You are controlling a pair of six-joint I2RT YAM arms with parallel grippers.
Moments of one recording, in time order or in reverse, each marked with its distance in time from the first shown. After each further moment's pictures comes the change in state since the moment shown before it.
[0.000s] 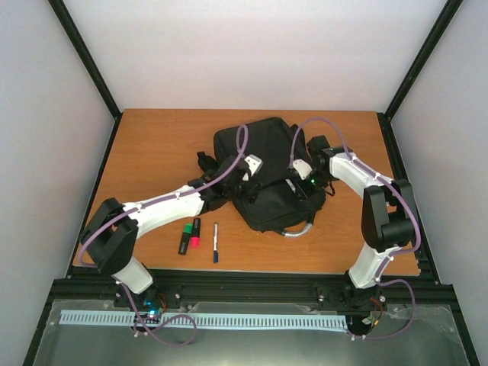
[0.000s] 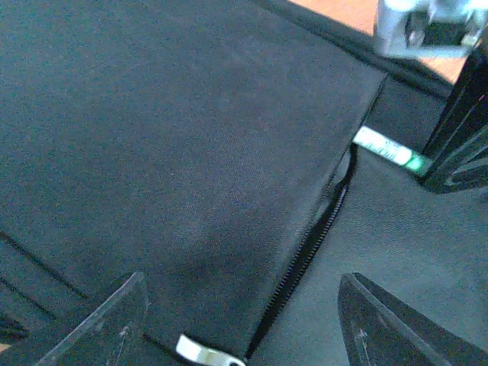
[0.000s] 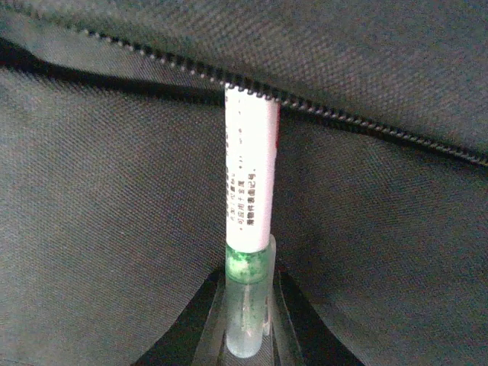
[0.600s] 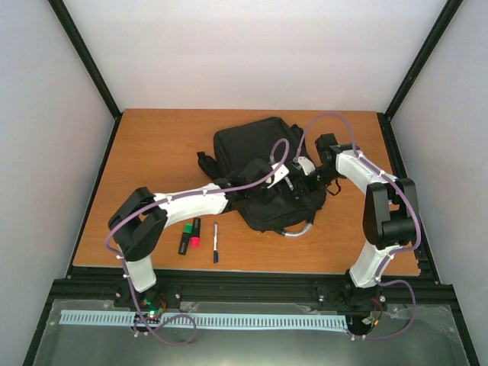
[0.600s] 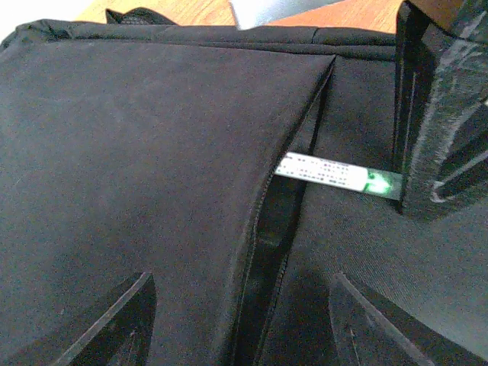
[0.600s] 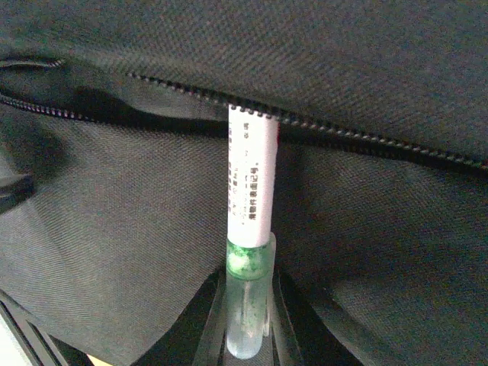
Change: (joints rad) left arm -0.100 0.205 0.139 0.072 -0.077 0.302; right arm -0.077 0.016 0.021 -0.022 -0.243 0.036
